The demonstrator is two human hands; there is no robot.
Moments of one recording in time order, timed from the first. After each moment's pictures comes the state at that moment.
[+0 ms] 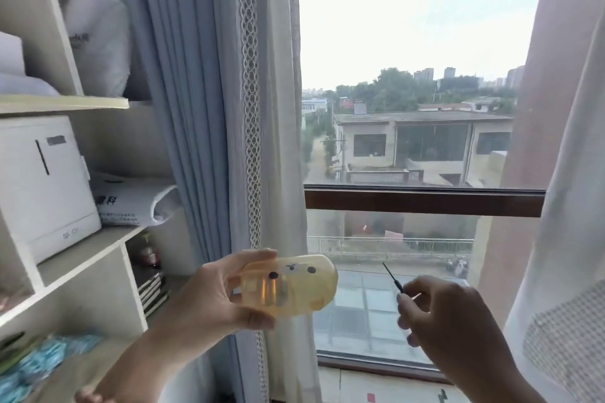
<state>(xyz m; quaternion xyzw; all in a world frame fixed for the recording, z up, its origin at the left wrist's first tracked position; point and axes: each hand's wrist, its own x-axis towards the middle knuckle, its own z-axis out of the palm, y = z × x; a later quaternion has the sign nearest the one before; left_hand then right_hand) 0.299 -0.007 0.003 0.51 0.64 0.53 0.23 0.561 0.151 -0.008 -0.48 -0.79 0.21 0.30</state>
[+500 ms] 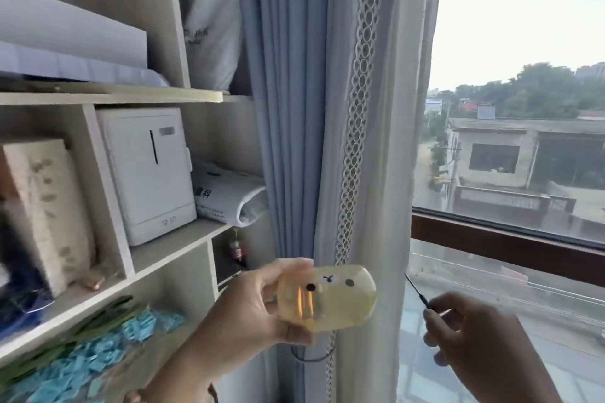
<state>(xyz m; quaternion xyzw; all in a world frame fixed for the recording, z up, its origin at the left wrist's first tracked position) 0.204 0.040 -0.015 0.41 0.71 0.55 0.14 0.388 0.256 -0.006 -0.35 -0.87 0.29 0.20</state>
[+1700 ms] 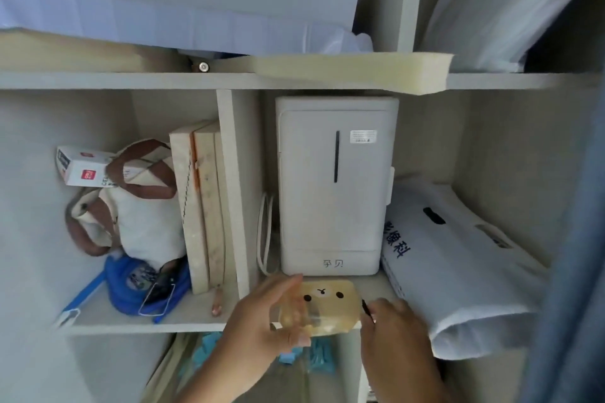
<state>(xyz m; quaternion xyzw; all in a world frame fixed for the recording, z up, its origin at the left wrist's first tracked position) -0.059 -0.016 -0.073 -0.04 0.84 0.50 -0.21 -0.137 0.167 -0.058 0.23 -0.93 0.23 0.17</state>
